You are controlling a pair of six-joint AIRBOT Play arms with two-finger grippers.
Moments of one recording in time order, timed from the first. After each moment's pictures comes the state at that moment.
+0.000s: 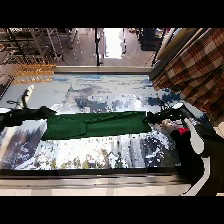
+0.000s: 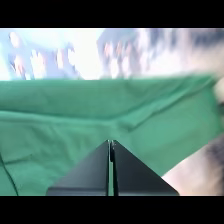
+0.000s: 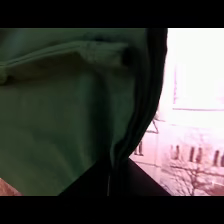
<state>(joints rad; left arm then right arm) 0.33 -1.66 1.30 0.52 -1.15 -0.79 -0.21 -1.98 1.56 -0.78 1.23 1.10</state>
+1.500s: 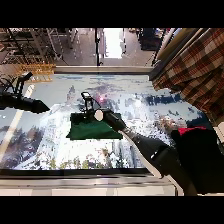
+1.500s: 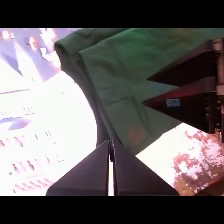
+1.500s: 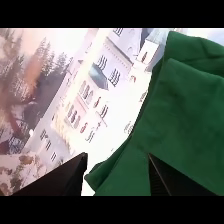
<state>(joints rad) 0.23 -1.47 1.56 0.96 -1.40 -0.94 0.68 -2.07 1.99 -0.95 0.76 1.56</state>
